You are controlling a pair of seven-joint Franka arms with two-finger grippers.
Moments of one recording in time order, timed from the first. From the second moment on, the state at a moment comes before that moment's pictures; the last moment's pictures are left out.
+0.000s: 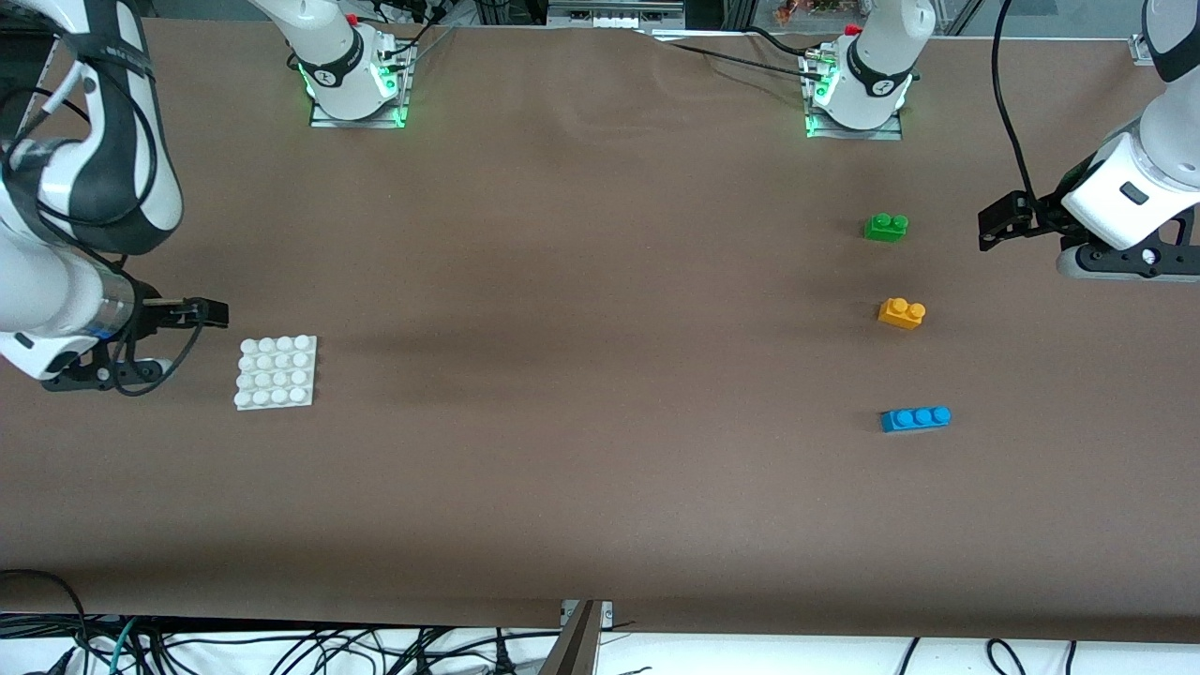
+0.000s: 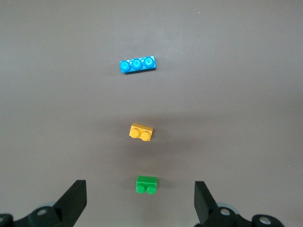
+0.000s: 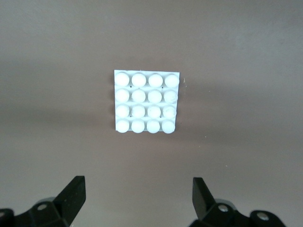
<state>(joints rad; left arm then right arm) 0.00 0.03 -0.06 -1.64 0.04 1.57 -0.04 0.08 0.34 -0.12 -1.66 -0.07 1.81 -0.13</state>
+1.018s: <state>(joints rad) 0.00 0.03 -0.06 -1.64 0.04 1.57 -0.04 0.05 0.52 -0.16 -1.83 -0.07 2.24 -0.13</state>
